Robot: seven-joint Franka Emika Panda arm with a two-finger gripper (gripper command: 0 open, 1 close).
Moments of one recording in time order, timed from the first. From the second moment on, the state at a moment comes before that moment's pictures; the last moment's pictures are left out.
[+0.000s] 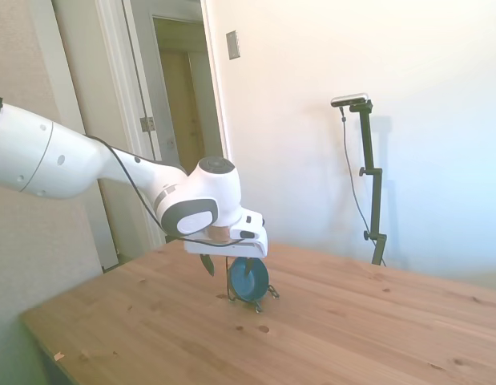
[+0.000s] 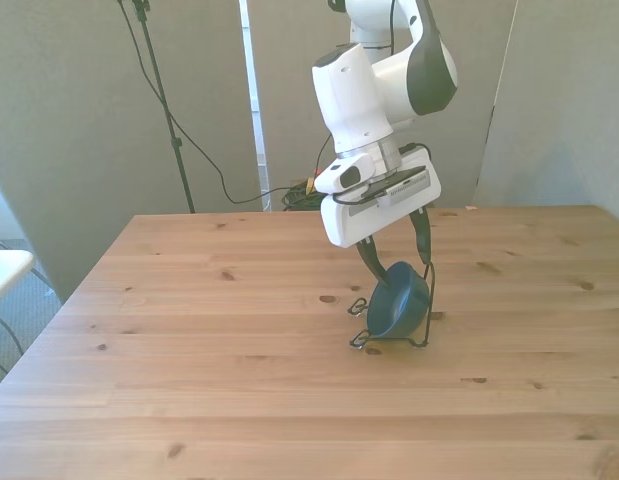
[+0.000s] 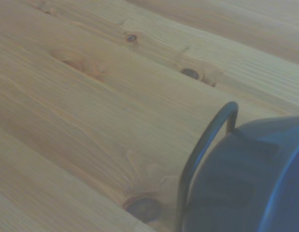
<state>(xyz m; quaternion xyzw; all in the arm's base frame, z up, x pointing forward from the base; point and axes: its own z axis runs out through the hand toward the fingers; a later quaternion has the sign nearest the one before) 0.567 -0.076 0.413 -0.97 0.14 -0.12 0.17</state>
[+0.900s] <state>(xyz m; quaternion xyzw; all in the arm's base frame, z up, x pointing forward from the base) 0.588 -0.098 0.405 -0.97 0.11 -0.06 0.22</state>
